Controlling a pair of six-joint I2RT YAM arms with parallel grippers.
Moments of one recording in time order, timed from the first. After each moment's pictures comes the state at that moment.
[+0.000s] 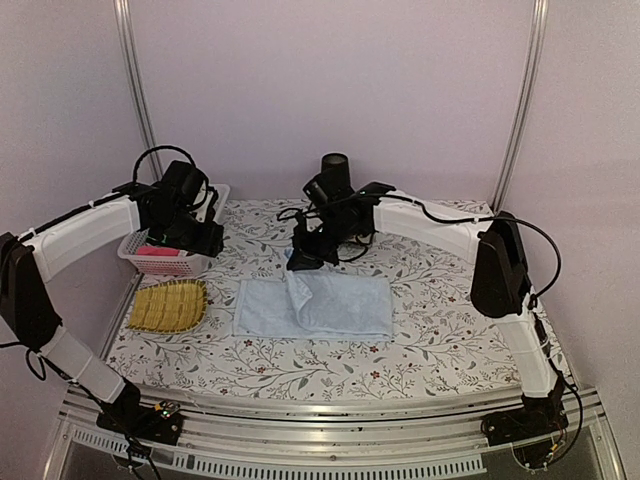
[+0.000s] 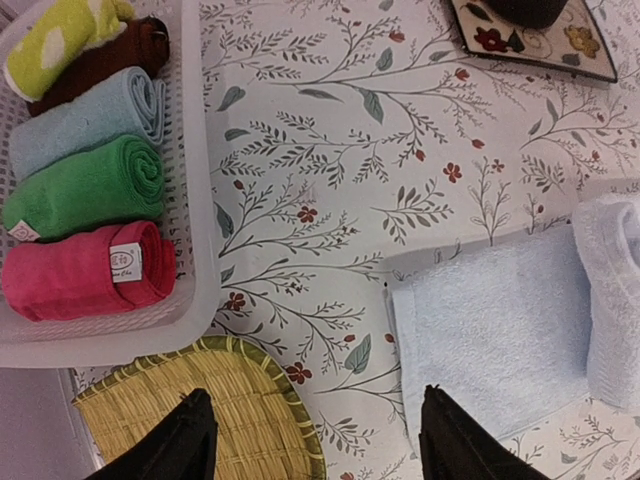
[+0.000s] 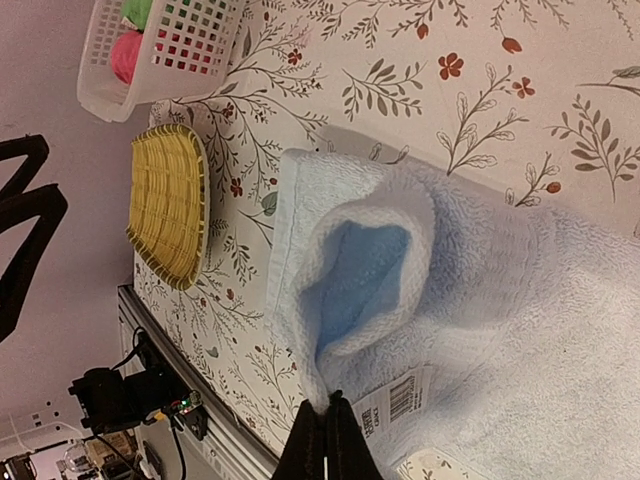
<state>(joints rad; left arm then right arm) -0.40 1.50 1.26 -0.75 -0.17 -0.15 0.86 2.33 2.19 -0.77 -0.38 0.73</state>
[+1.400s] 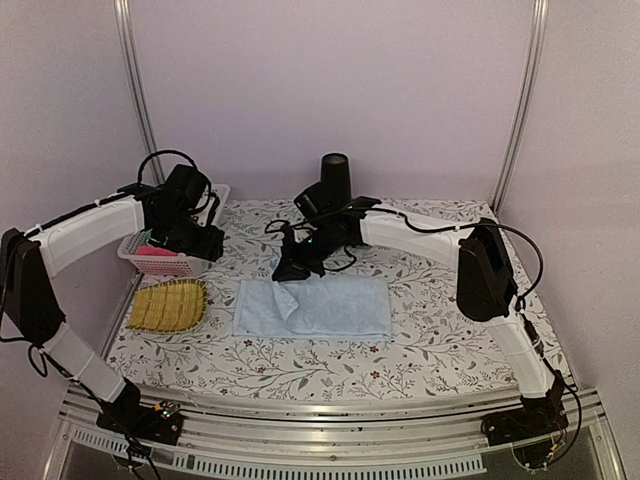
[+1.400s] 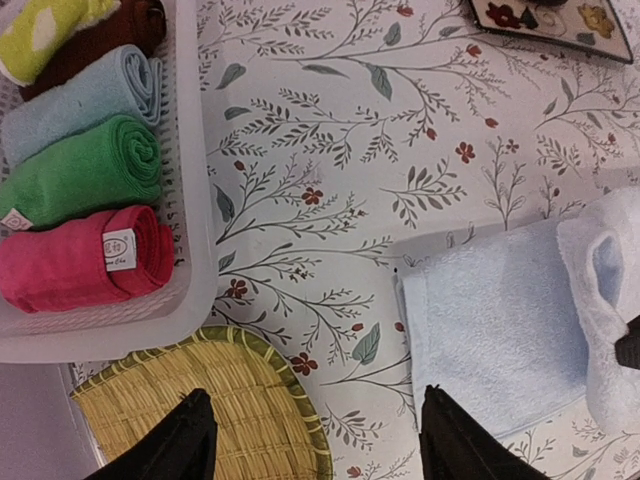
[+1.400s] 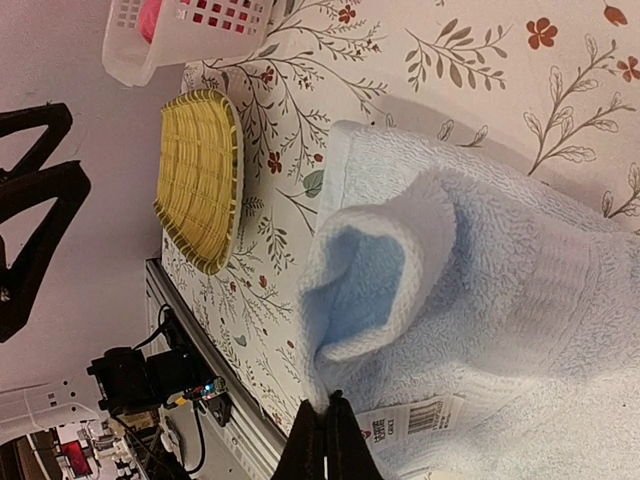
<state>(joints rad) -0.39 1.52 1.26 -0.77 -0.17 -0.14 0.88 2.42 2.22 -0.68 -0.52 0.75</state>
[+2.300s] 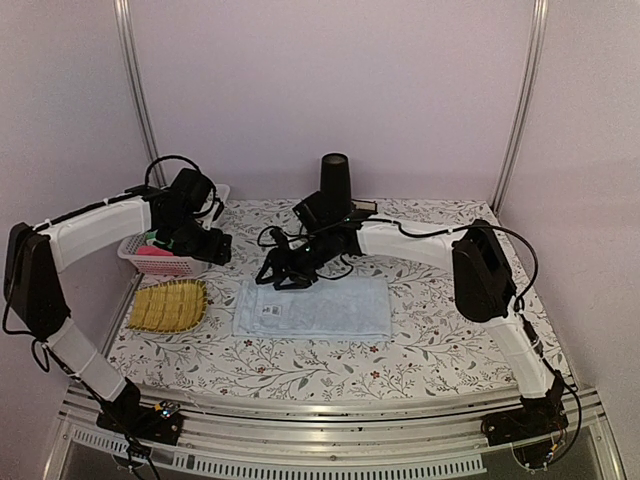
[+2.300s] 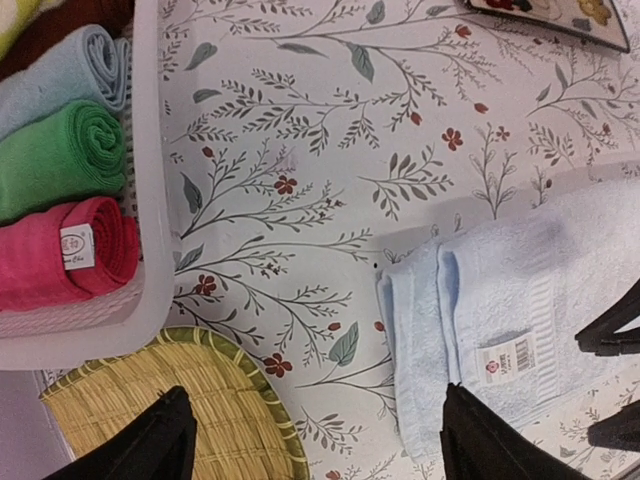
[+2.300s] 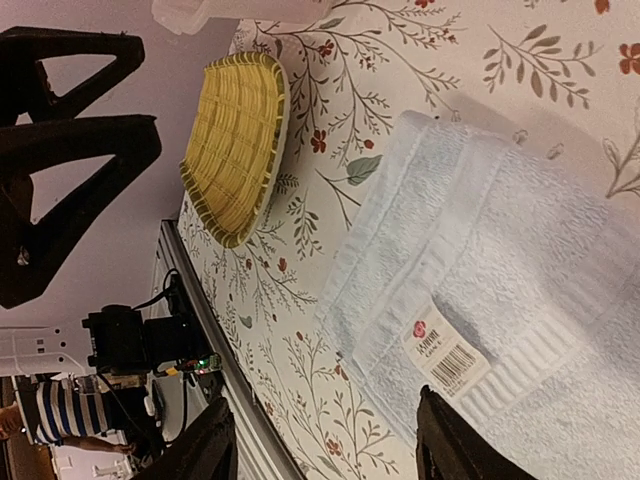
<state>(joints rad) -0.39 1.57 1.26 -0.76 -0.13 -0.16 0.88 2.47 2.18 -0.50 -0.64 0.67</state>
